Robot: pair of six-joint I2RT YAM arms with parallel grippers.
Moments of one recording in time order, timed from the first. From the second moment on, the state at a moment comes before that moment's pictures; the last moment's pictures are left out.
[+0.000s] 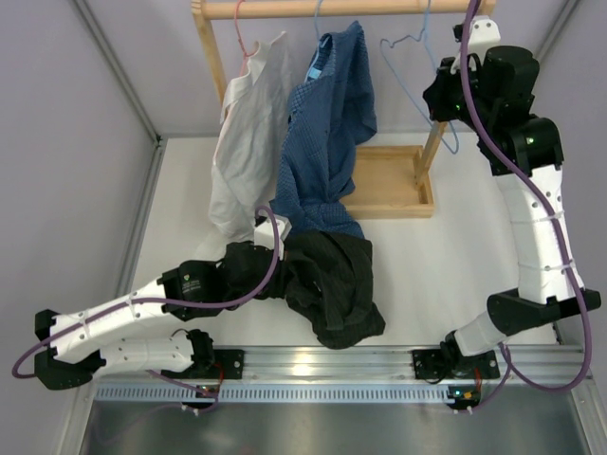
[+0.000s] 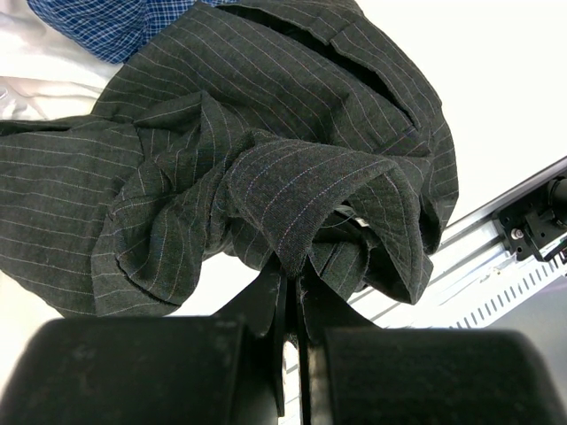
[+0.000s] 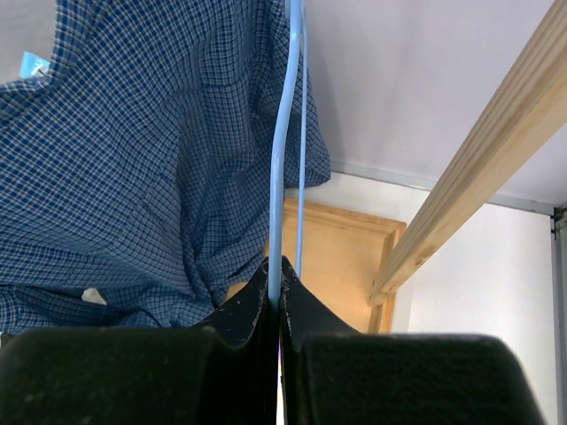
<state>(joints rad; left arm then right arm) -1.21 0.94 1.04 -0.80 -0.44 -0.67 0.29 1.53 2.14 -0.84 -0.01 0.05</state>
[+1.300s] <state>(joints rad) -0.76 1.27 1.14 -0.65 -0.18 -0.64 0.33 0.50 1.12 -0.98 -0.79 0.15</state>
